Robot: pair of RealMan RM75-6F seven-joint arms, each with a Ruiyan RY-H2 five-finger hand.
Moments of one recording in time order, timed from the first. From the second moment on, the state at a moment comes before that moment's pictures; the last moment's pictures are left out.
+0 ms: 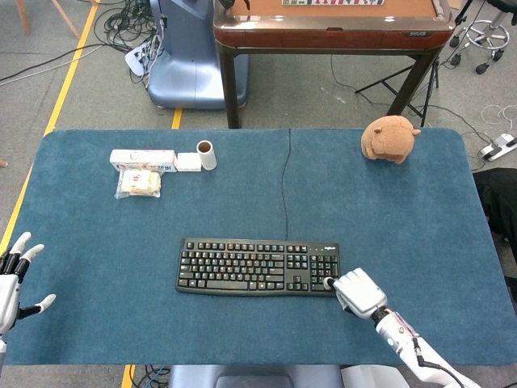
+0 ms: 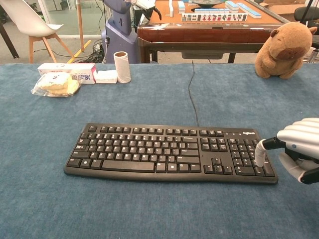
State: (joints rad) left arm -0.07 -1.13 -0.07 -1.57 1.45 1.51 0.01; right arm 0.42 -1.27 -0.02 -1.82 -1.38 0.91 -0.52
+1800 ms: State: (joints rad) left arm -0.06 -1.12 -0.07 -1.57 1.46 1.52 0.02; right arm 0.46 -1.22 -0.05 -1.90 -1.38 1.10 -0.54
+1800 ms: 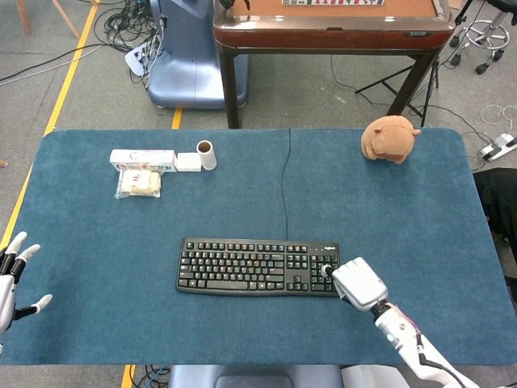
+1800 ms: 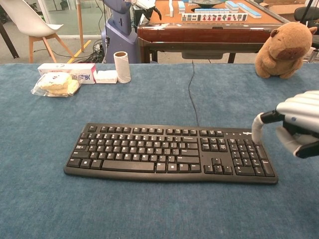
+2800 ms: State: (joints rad) left arm -0.07 -1.16 -0.06 -1.55 1.51 1.53 0.02; right arm 0.15 -1.22 -0.03 -1.54 -1.69 1.68 0.07
